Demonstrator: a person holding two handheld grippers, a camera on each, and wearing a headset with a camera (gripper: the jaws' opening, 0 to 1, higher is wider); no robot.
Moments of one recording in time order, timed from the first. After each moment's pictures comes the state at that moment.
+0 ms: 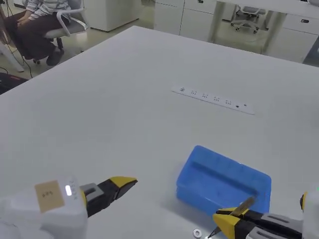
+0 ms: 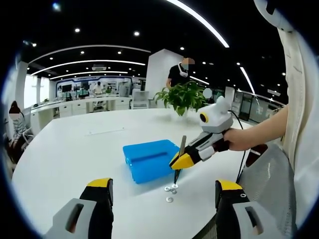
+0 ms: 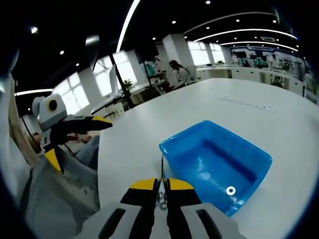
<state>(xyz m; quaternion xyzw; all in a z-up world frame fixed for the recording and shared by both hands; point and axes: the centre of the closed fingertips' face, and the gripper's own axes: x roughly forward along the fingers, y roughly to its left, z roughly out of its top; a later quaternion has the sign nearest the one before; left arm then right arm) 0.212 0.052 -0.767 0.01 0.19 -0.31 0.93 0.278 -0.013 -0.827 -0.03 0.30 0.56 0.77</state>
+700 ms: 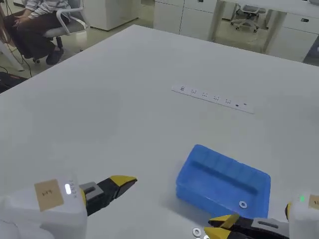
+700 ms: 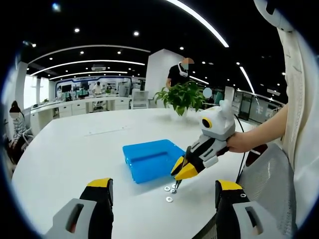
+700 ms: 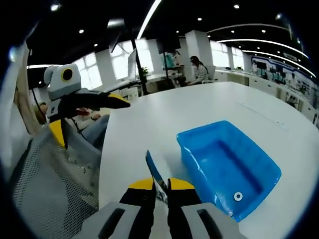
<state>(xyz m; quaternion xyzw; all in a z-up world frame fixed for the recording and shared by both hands) 0.213 0.052 -0.766 0.01 0.19 -0.32 0.93 0.255 -0.004 -0.836 -0.12 0.26 0.61 0.74</state>
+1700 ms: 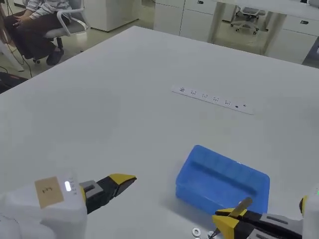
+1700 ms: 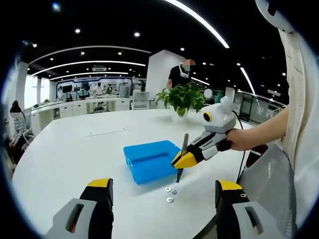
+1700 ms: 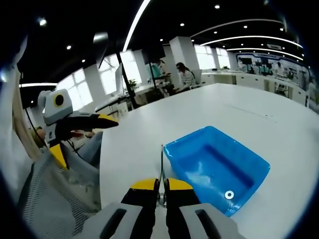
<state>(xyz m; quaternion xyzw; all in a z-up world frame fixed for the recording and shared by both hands) 0.213 0.054 -0.765 0.01 0.19 -0.31 0.93 0.276 -0.015 -0.809 -0.04 0.27 0.57 0.78</state>
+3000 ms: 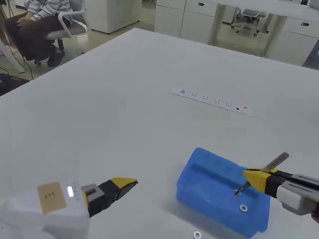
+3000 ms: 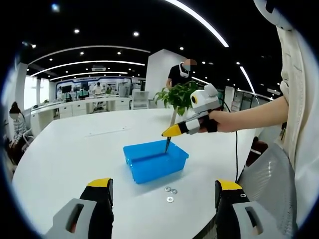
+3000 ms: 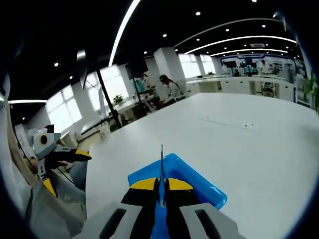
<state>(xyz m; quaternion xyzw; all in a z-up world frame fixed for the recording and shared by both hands) 0.212 0.052 -0.768 0.01 0.19 -0.31 0.93 0.355 -0.035 -0.783 0.01 0.26 0.52 0.81</state>
